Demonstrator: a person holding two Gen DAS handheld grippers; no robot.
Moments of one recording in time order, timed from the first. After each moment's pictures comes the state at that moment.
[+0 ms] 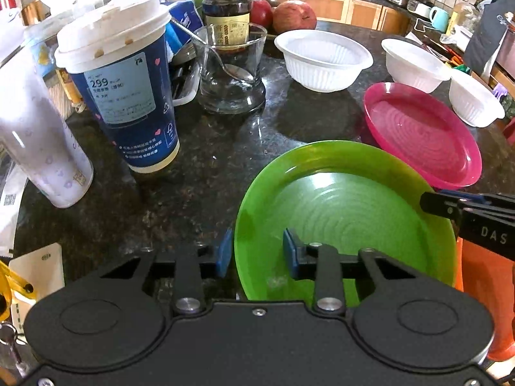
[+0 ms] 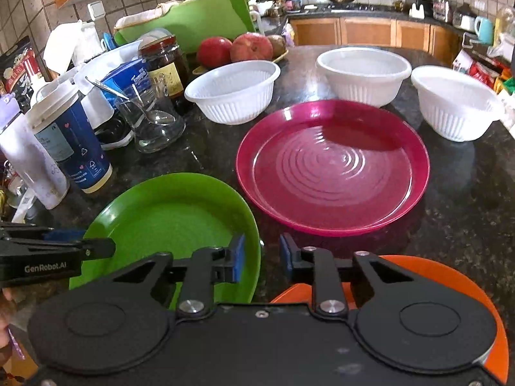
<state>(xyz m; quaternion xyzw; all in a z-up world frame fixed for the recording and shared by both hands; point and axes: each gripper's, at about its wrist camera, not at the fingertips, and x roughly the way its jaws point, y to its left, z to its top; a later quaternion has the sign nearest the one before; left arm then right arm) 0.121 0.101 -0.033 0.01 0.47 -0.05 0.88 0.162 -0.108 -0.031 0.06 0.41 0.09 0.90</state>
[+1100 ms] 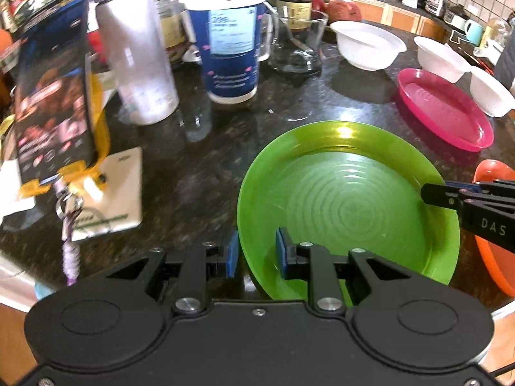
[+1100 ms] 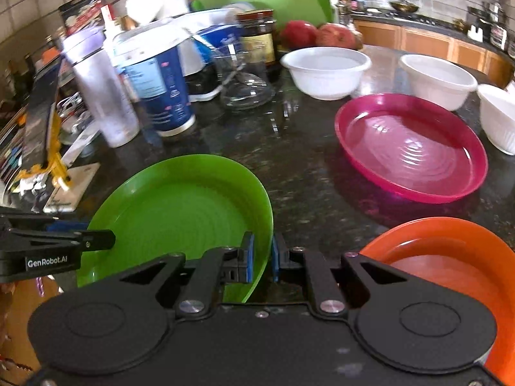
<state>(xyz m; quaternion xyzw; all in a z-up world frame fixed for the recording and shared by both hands) 0.033 0.142 -0.027 -0.02 0.47 0.03 0.88 0.115 -0.054 -0.028 0.00 0.41 0.19 0.89</state>
